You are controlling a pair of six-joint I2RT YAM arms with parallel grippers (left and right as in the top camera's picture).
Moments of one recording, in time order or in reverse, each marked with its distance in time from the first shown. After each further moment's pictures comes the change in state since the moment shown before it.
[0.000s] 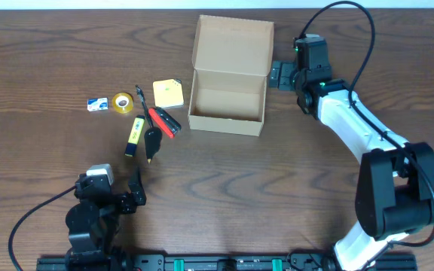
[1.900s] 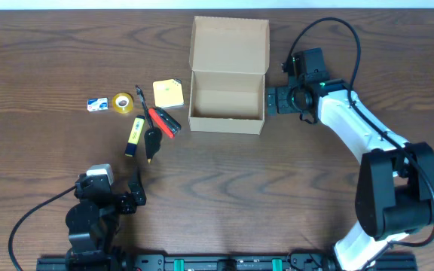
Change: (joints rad) left arm 0.000 0.000 0.000 0.000 0.000 0.000; right arm 0.000 0.000 0.000 -0.311 -0.147 -0.107
